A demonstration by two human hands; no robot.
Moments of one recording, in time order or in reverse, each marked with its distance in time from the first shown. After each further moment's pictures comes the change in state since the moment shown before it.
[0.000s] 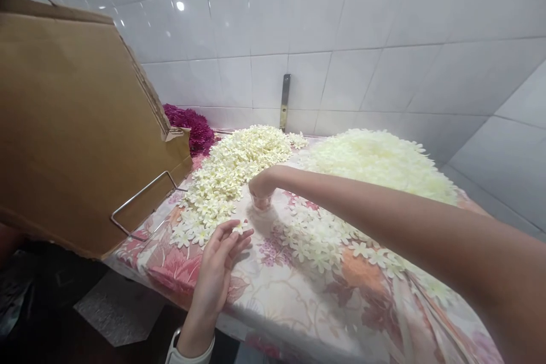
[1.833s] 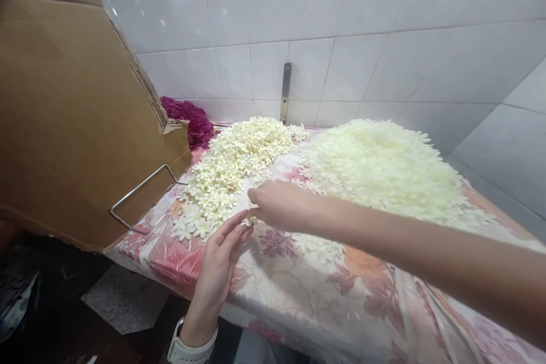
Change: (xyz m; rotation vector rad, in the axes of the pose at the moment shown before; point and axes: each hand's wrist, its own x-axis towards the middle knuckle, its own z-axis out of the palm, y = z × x) left_hand 0.001 -0.003 -0.002 -0.011 -0.072 0.019; right_hand -0.068 -0.034 0.054 0.047 0.555 0.010
